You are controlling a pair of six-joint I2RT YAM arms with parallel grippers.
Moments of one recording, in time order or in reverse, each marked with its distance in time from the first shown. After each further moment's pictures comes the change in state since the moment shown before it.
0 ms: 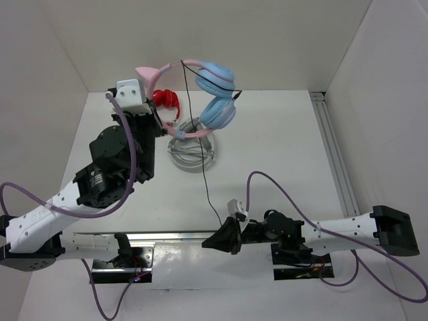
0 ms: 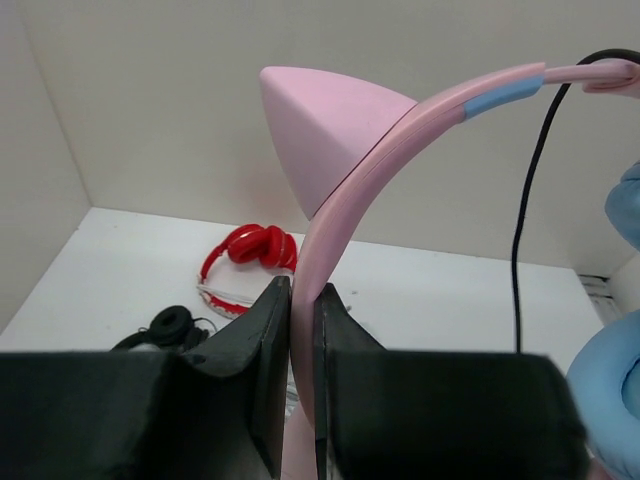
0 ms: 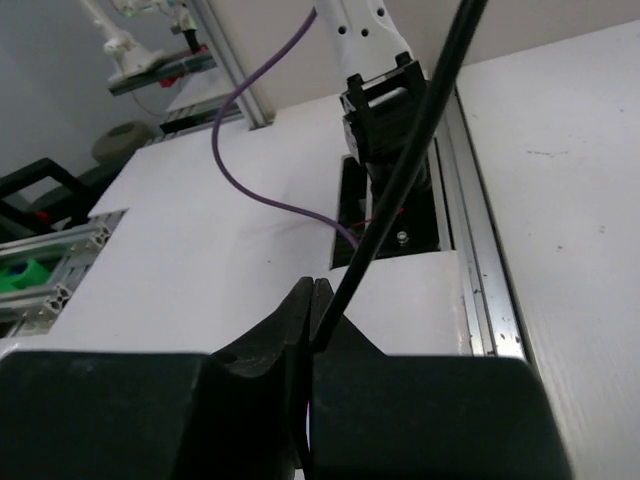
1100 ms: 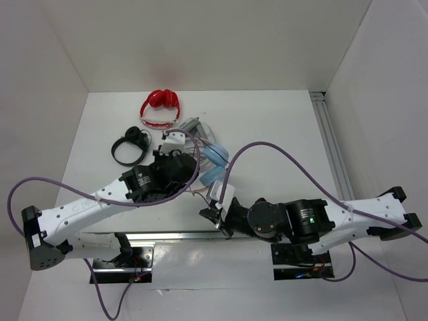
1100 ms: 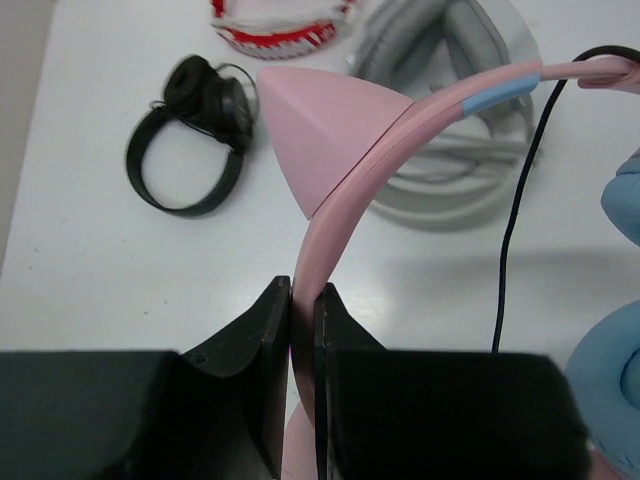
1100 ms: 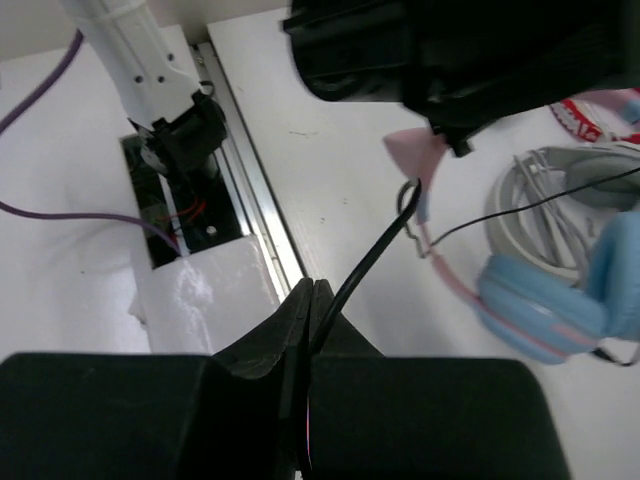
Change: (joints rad) left arm 0.124 0.088 -0.345 -0.711 0.180 -0.658; right arm 0.261 0.138 0.921 -1.183 0.711 -0.264
